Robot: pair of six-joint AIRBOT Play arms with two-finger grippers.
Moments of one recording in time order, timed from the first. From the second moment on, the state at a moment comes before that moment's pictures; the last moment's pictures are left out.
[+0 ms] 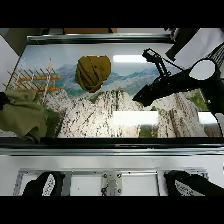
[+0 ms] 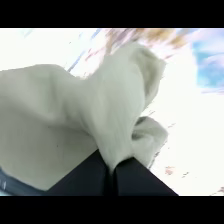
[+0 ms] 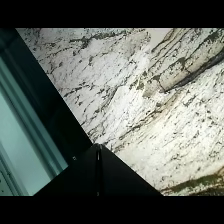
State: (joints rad) left arm 0.33 -0.70 1.17 1.57 -1.19 -1.63; right arm 0.21 -1.24 1.41 -0.86 1.39 0.97
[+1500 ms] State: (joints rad) left arm -0.64 -1.61 1.82 1.53 -1.08 -1.76; right arm -0.13 -1.03 1.46 -1.15 1.25 1.36
